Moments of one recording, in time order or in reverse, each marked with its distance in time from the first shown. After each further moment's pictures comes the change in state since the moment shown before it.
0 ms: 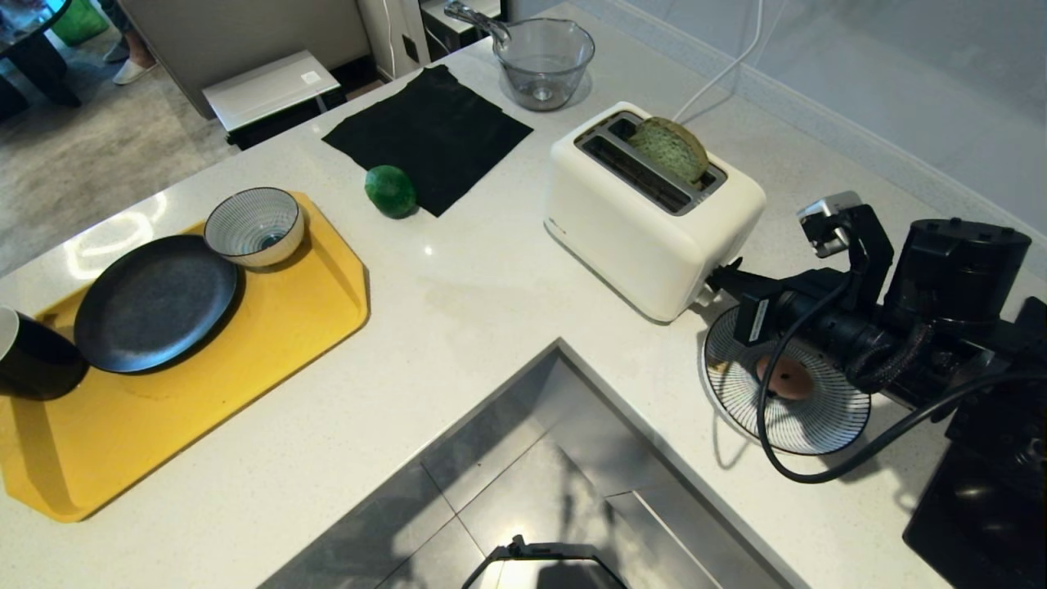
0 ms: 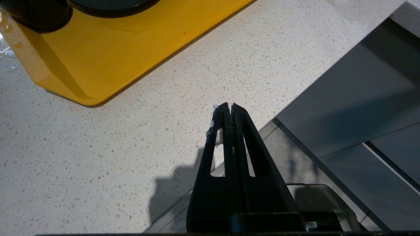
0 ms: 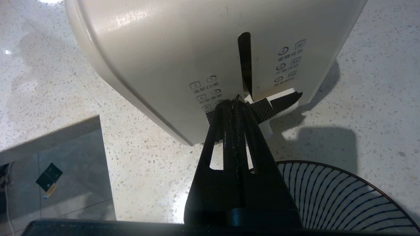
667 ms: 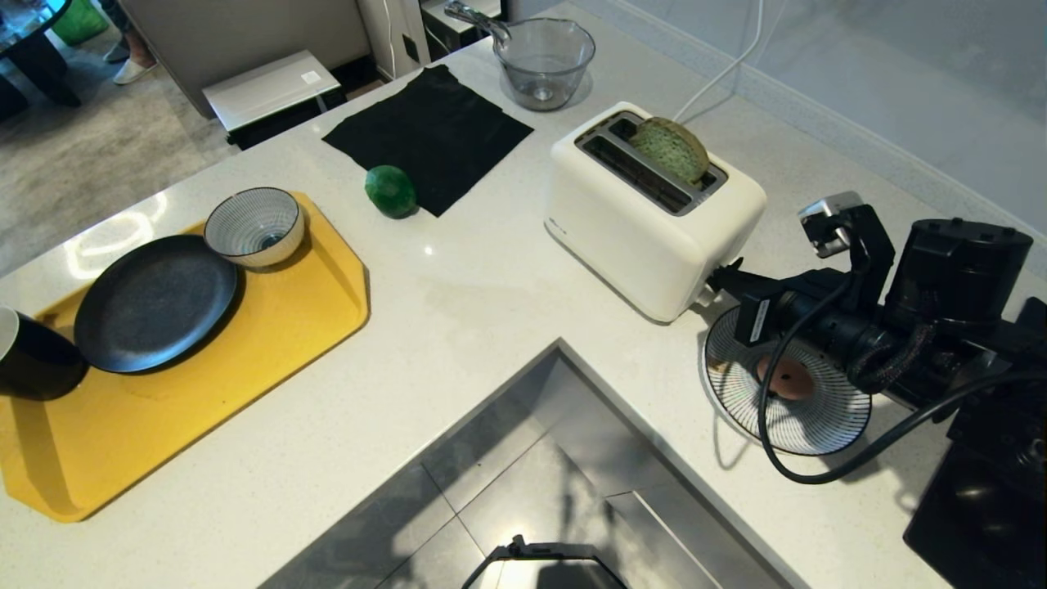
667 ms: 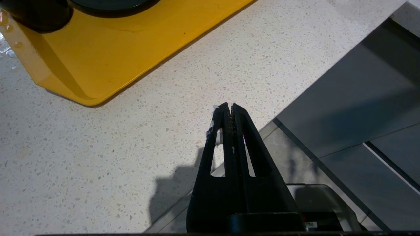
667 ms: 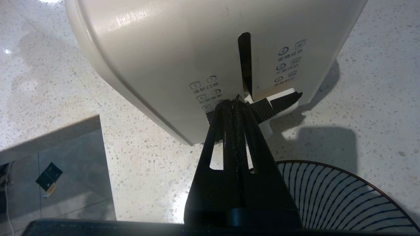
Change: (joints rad) left arm 0.000 0.000 0.000 0.000 0.000 0.000; right arm 0.000 -0.005 0.001 0.001 0.000 -0.001
